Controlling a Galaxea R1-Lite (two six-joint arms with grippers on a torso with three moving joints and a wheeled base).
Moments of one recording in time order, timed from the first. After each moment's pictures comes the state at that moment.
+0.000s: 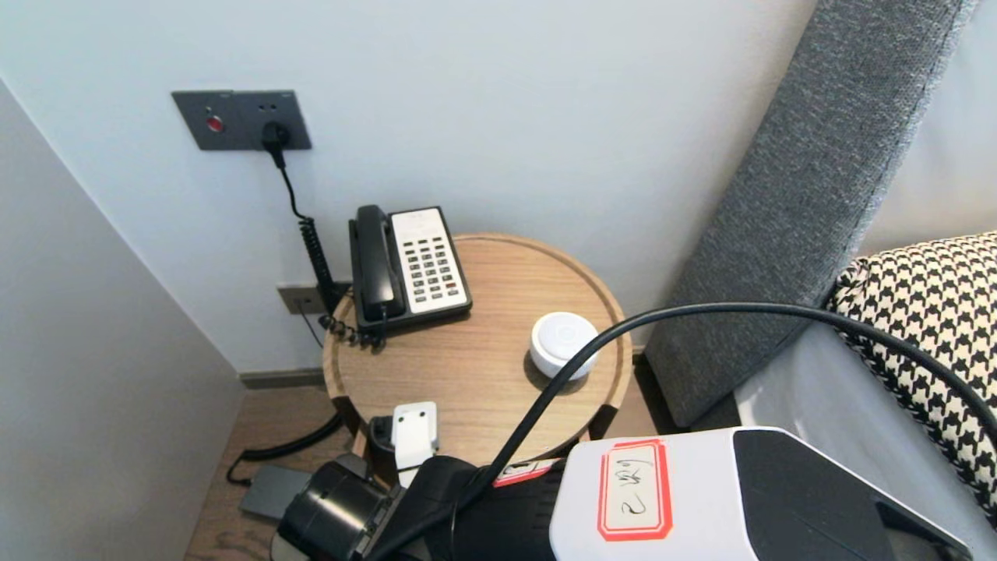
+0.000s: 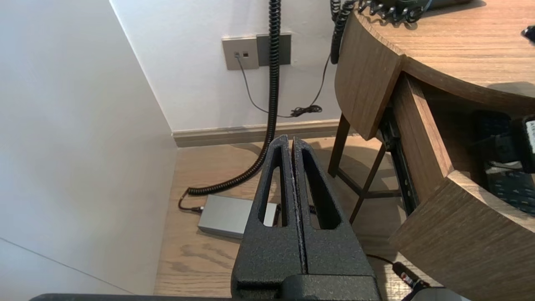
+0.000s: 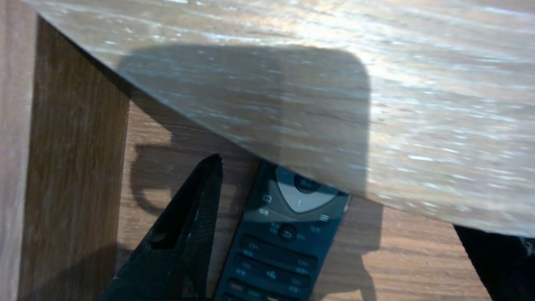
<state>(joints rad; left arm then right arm) 0.01 0.00 0.00 -0.03 -0.01 0.05 1.19 2.41 -1.85 0.55 -0.75 0.85</state>
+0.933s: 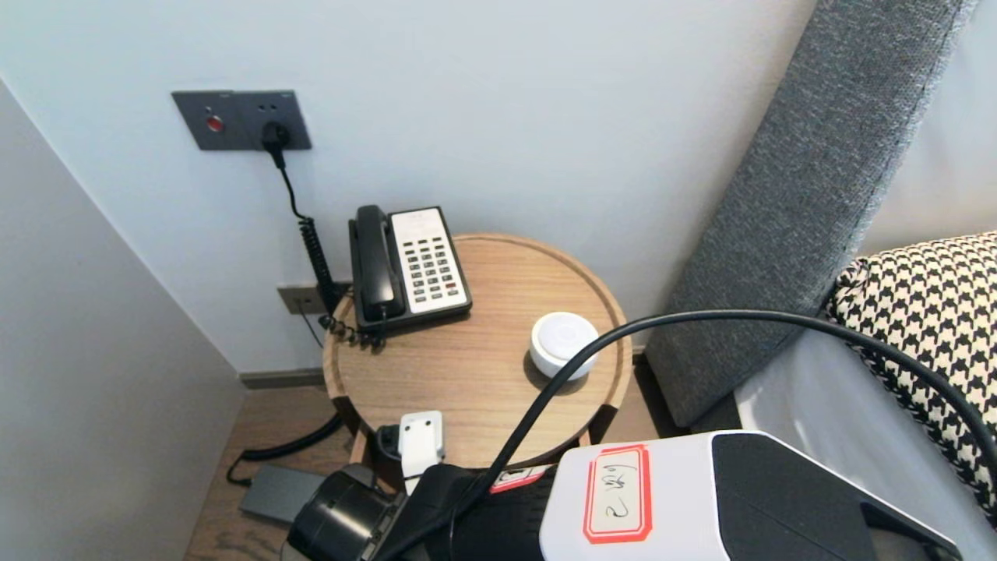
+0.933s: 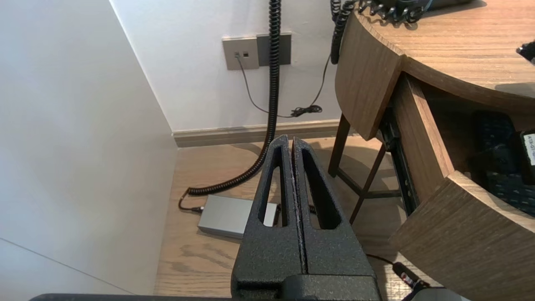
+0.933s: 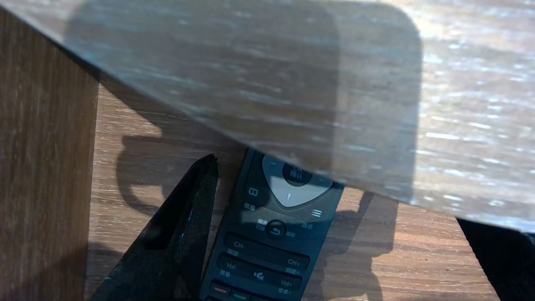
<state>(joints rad) 0.01 0.00 0.00 -0.03 -0.01 0.05 1.18 2.42 -1.82 0.55 -0.75 0.87</state>
